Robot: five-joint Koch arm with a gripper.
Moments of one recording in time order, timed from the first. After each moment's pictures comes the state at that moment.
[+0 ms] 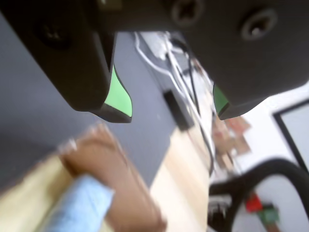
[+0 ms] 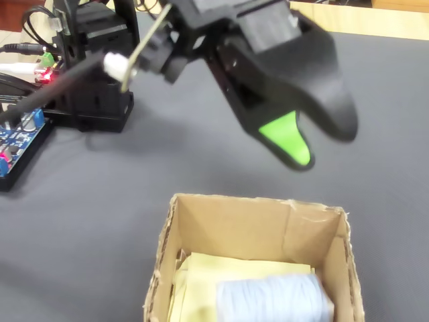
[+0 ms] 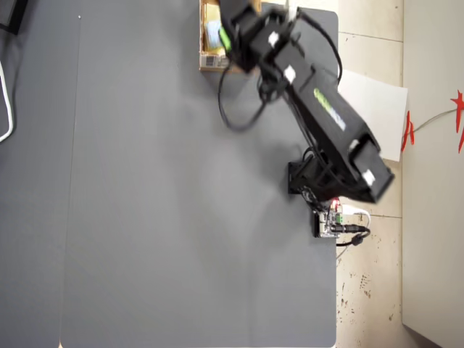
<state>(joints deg) 41.7 104.1 108.5 27.2 83.8</state>
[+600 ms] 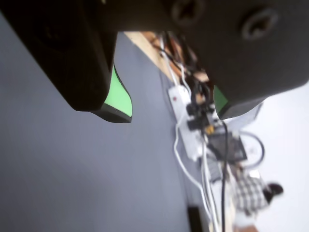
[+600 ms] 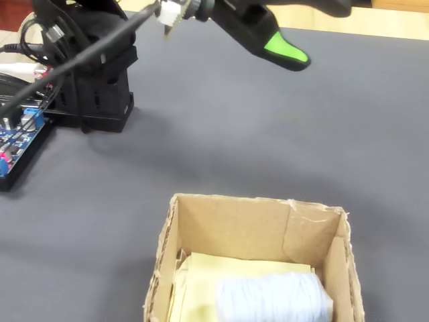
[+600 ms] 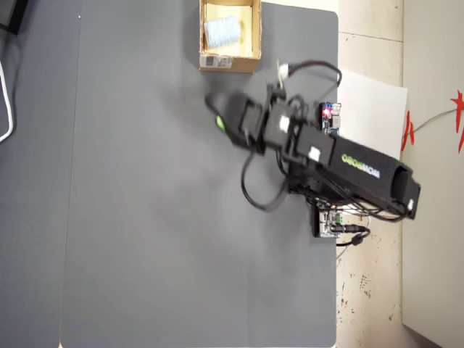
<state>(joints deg) 14.4 130.5 135.9 21.0 87.1</state>
